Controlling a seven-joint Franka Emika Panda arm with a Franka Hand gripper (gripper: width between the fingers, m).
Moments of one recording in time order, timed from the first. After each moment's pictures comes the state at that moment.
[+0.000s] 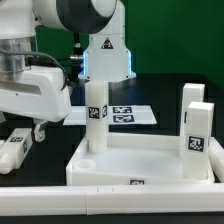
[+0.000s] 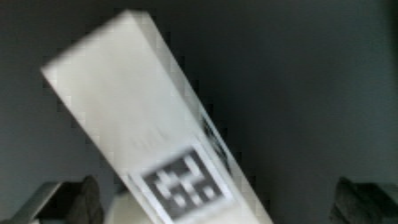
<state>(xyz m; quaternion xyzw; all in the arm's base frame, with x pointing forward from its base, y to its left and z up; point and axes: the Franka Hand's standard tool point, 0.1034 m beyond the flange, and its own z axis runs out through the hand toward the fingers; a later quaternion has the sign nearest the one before) 0.496 -0.184 0.030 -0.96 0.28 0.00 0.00</state>
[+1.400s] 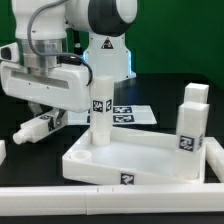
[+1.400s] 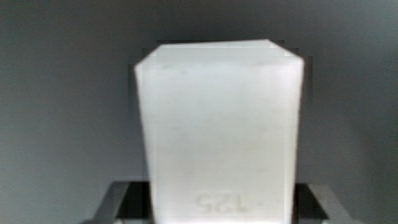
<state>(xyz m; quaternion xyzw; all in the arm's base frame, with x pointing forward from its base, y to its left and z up) 0.429 -0.142 0.026 -0.95 0.31 0.00 -0.02</state>
